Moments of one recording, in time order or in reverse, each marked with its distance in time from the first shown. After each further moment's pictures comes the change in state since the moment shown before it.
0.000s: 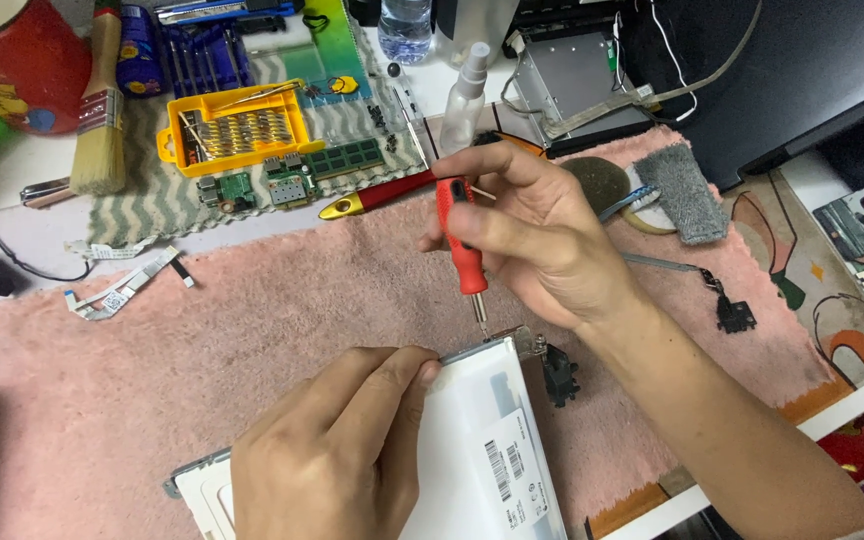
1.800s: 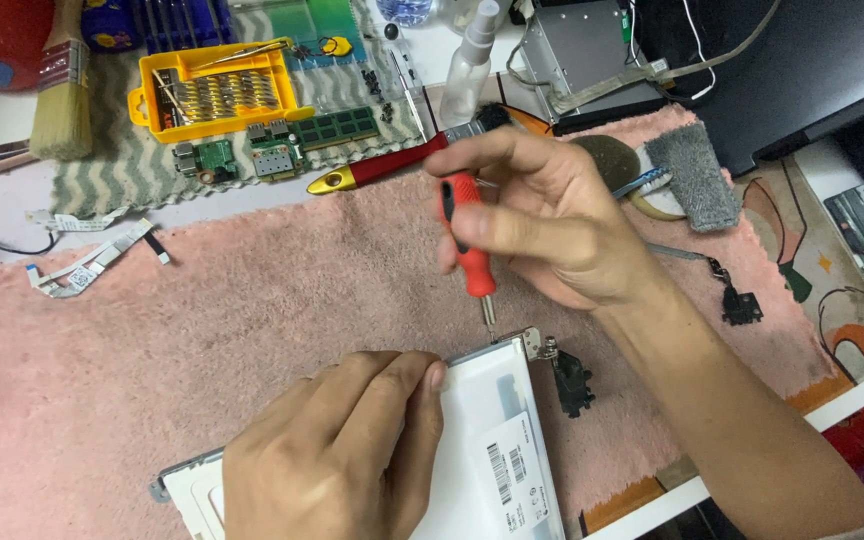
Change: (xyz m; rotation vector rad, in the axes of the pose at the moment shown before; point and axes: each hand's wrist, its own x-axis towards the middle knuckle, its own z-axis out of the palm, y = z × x) left_hand -0.002 0.004 0.007 0.049 0.021 0.084; right_hand -0.002 -0.010 -0.012 -0.105 -0.122 0.068
